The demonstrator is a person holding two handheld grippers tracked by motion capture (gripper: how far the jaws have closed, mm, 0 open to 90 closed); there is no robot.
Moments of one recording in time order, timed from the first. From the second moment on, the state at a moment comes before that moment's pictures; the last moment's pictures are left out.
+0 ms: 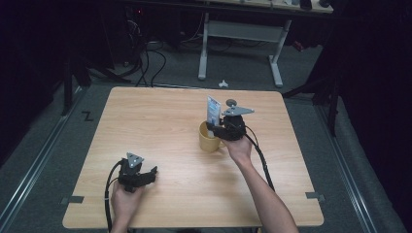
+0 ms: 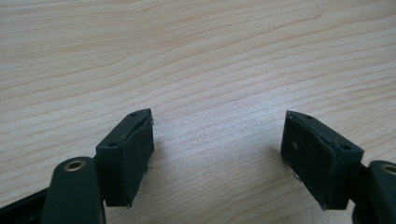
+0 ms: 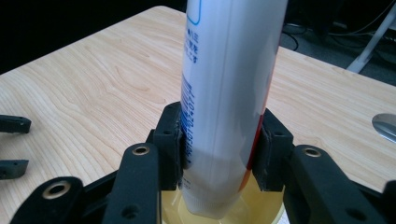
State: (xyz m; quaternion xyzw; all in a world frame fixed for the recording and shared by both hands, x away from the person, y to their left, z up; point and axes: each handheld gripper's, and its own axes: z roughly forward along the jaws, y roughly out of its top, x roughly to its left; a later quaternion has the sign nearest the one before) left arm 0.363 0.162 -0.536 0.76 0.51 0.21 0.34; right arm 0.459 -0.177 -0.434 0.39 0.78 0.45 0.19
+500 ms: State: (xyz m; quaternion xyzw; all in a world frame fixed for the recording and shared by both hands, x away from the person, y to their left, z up) left arm 0.363 0.162 -0.536 0.76 0.51 0.22 0.34; right arm 0.462 -0.175 -0.443 0.40 0.79 0.43 0.18
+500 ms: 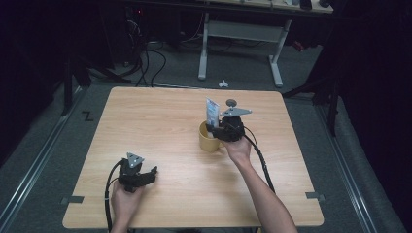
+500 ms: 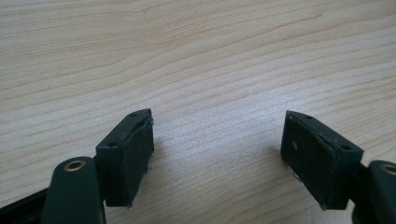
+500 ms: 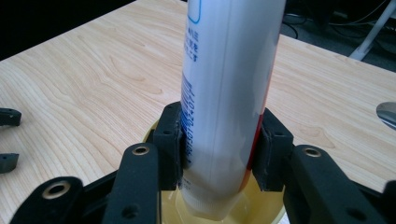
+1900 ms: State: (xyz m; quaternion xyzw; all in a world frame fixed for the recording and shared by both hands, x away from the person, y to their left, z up) left arm 0.363 0.161 -0.536 0.76 0.51 0.22 0.34; right arm 0.470 -0.173 -0.459 0.42 0.80 0.40 0.16
